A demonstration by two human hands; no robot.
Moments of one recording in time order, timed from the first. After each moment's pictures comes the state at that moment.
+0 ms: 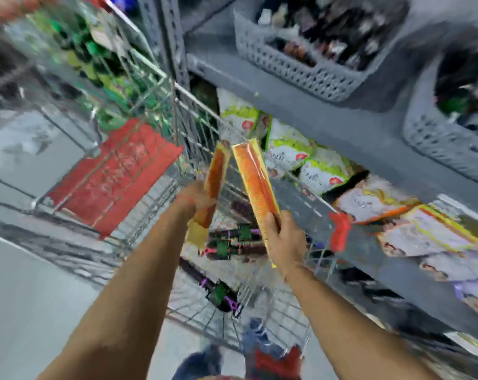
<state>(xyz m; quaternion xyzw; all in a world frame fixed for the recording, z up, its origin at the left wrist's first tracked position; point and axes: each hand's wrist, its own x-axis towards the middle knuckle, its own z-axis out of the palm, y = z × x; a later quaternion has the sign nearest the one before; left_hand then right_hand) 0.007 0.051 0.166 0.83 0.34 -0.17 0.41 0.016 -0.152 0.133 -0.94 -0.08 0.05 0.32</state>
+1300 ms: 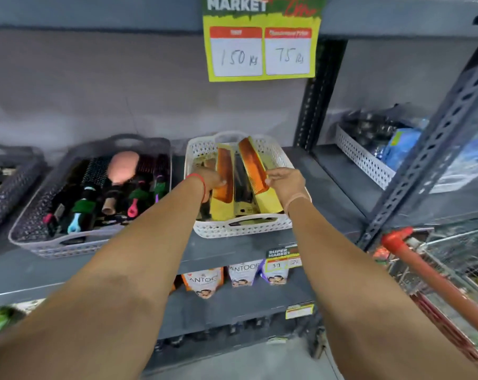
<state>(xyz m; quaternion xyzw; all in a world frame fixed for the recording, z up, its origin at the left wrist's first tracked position) 0.260 -0.523 0.345 0.87 -0.02 -0.21 0.46 0.181 -0.683 0.332 -0.80 0.24 -0.15 0.53</state>
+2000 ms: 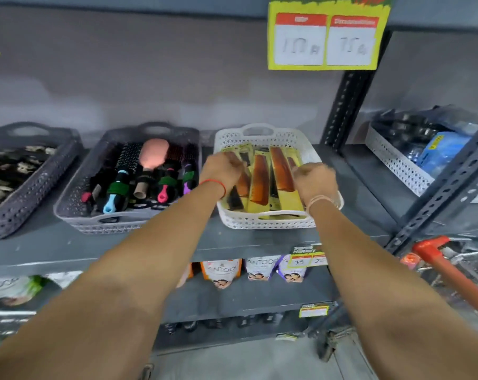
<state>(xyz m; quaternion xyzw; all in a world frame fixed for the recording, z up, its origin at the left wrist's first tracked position) 0.228 -0.478 0.360 0.93 -0.07 0.03 0.35 0.172 -0.659 0.344 -0.89 0.26 -0.17 0.32</state>
